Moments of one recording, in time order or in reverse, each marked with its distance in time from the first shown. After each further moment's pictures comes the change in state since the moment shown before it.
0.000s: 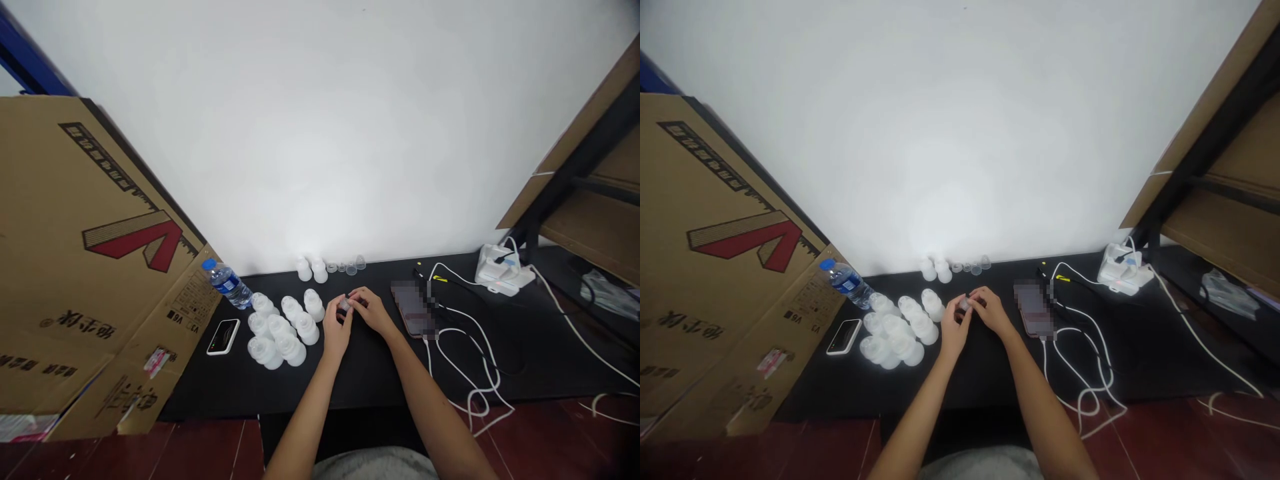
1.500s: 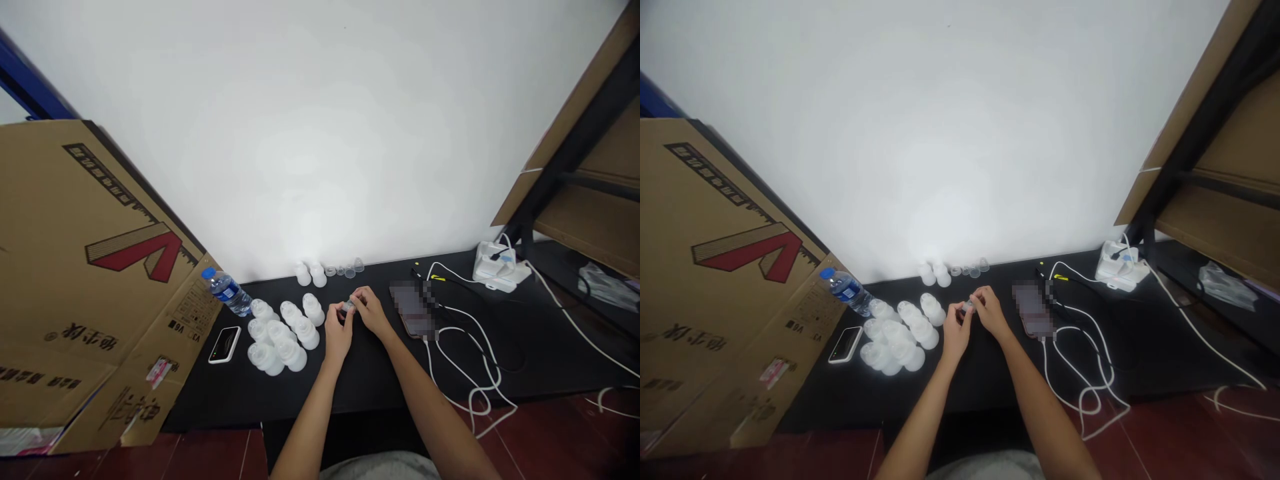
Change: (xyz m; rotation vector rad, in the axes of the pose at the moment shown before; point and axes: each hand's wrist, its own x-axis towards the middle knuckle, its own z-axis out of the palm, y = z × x) left_hand 0.001 -0.005 0.002 0.175 -0.008 -0.060; right_hand 0.001 0.009 0.011 0.033 0.167 0.056
